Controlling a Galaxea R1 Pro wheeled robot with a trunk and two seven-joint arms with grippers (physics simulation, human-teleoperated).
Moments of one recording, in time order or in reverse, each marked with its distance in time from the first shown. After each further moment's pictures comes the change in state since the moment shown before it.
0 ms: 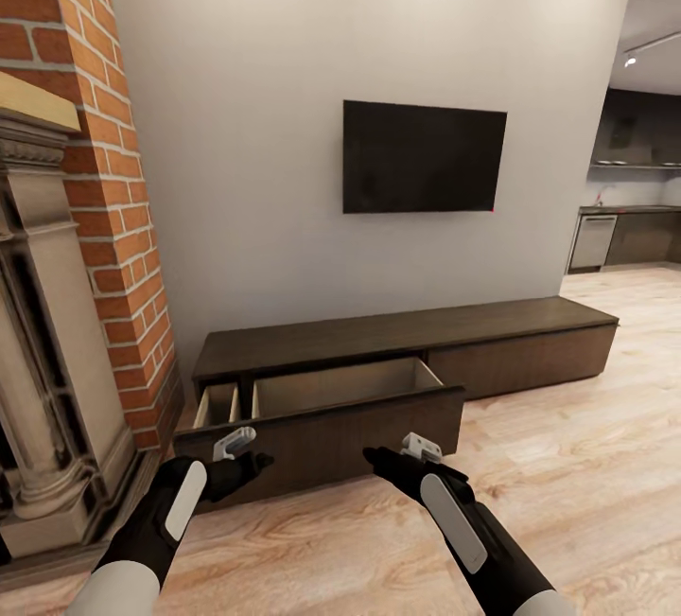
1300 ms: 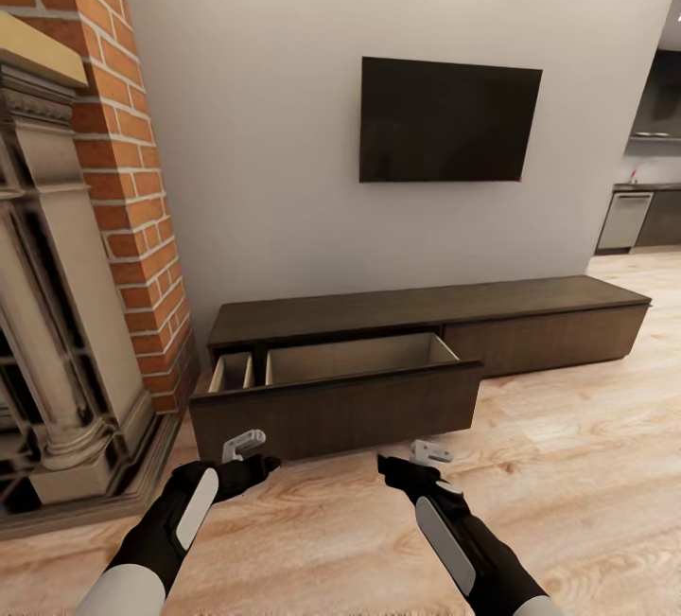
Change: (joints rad) left arm 0.005 0.002 -0.105 0.037 -0.007 -0.120 0.008; right arm 0.000 0.001 0.040 0.122 0.246 -0.191 -0.013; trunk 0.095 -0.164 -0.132
